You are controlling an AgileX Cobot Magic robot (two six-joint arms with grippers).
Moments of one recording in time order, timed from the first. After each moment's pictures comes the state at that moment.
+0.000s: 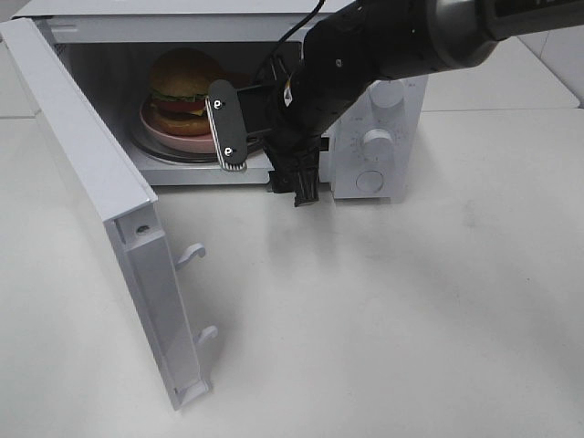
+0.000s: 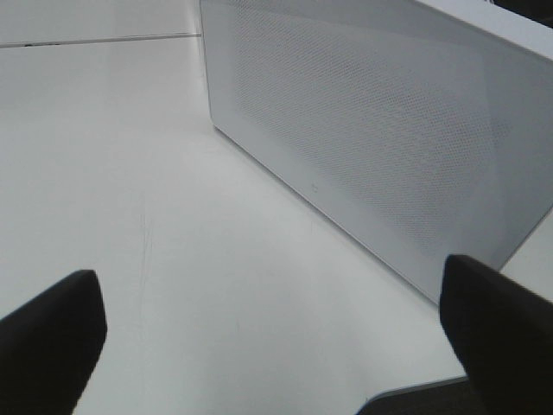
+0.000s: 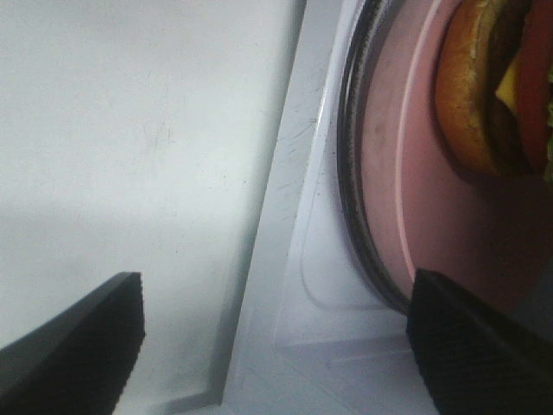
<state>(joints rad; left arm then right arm) 0.01 0.01 -0.52 -0.23 1.07 0.16 0.63 2.04 -1.44 -0.20 0.34 -1.08</state>
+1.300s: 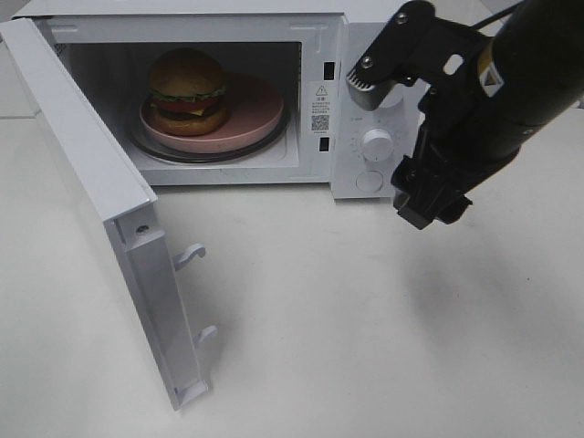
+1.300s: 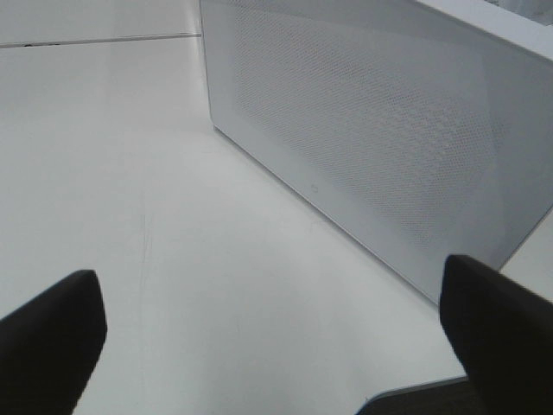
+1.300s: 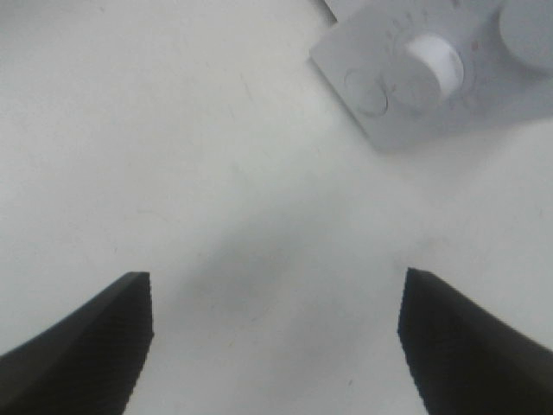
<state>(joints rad) 0.01 0.01 -0.52 -0.23 1.07 0.16 0.63 1.42 -0.99 -0.35 0.71 -0.07</state>
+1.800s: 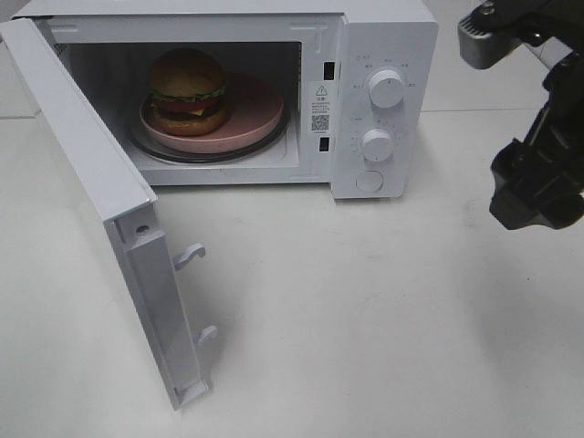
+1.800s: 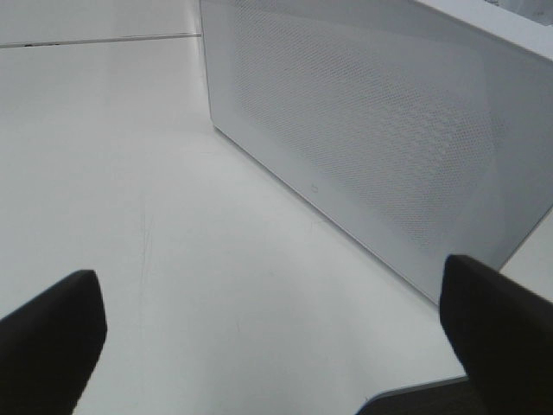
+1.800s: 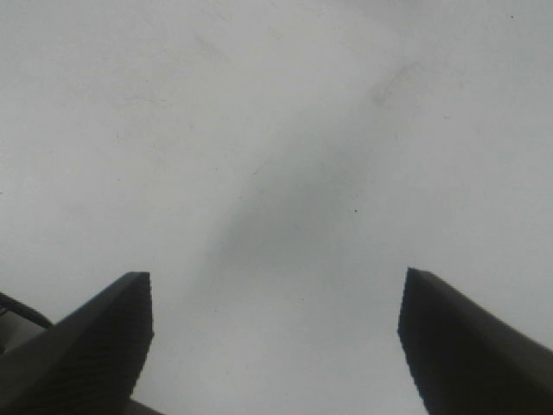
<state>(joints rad) 0.01 0.01 -0.52 -0.23 1.07 0.16 0.63 1.19 -0.98 -0.32 1.04 0.12</state>
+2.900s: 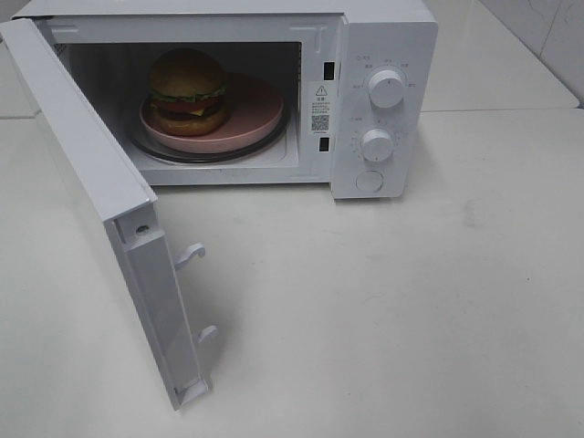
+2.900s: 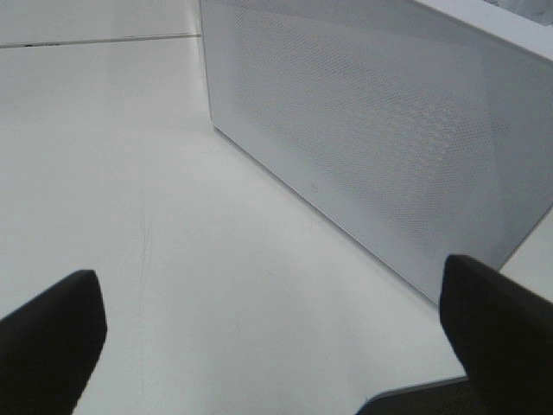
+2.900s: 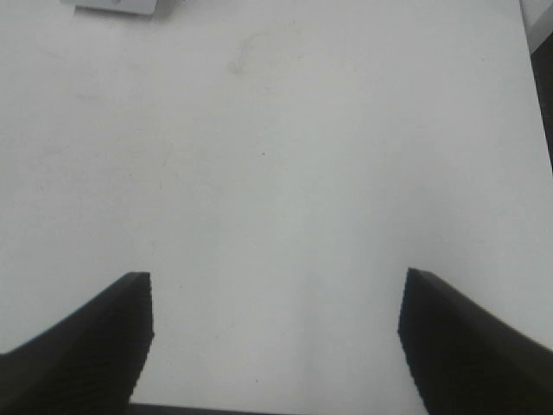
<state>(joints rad) 0.01 0.01 -0.52 -0.23 1.07 0.16 0.19 0.42 -0.61 -0.17 1.00 0.12</state>
